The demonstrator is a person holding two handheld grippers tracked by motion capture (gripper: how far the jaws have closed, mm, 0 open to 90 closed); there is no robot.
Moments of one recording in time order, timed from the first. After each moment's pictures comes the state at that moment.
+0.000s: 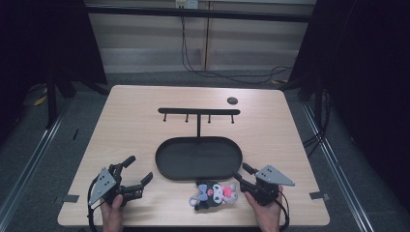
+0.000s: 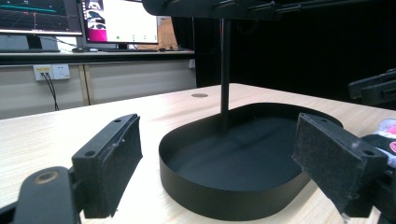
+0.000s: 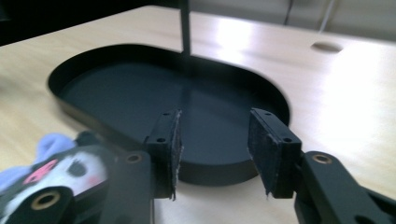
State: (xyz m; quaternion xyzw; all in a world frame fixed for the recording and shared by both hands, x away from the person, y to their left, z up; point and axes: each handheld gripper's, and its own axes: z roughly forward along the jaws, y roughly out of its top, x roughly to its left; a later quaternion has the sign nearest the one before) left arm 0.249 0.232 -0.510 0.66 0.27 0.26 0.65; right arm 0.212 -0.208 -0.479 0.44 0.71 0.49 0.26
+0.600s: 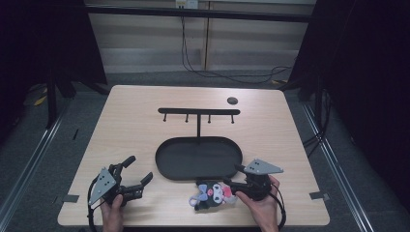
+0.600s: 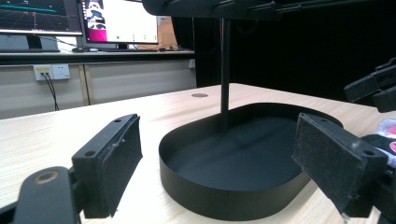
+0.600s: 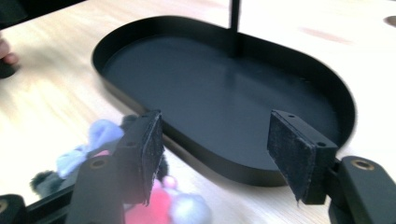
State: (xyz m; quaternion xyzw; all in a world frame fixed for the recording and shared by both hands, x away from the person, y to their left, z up) left arm 0.249 0.231 -0.510 0.66 0.27 0.26 0.65; right arm 0.226 -0.188 -0.463 0.40 0.78 0.45 0.18
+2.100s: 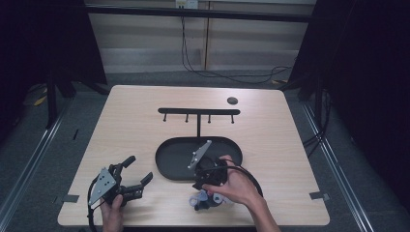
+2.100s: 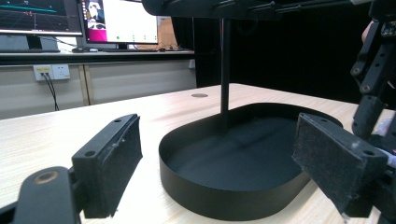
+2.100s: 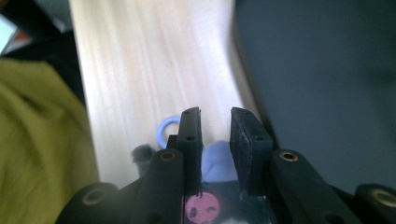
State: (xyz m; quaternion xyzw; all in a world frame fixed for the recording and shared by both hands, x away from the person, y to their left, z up) left arm 0.249 0.232 -0.510 0.66 0.27 0.26 0.65; right arm 0.277 -0.074 -0.424 0.18 0.96 0.22 -0.01
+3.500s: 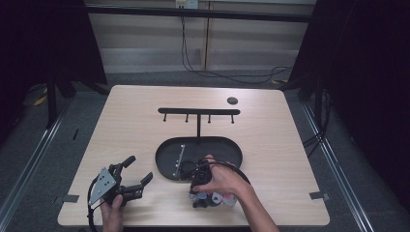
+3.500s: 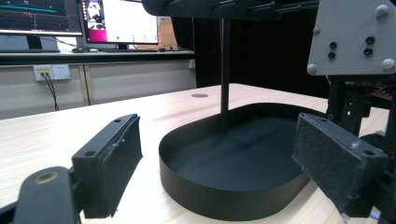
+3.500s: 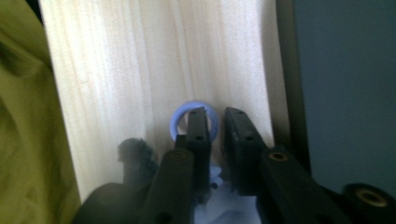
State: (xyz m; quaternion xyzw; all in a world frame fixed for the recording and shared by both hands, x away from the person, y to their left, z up) left arm 0.249 0.232 -0.510 0.66 0.27 0.26 0.65; right arm 0.299 -0.035 -0.458 0.12 0.99 0.10 -0.07
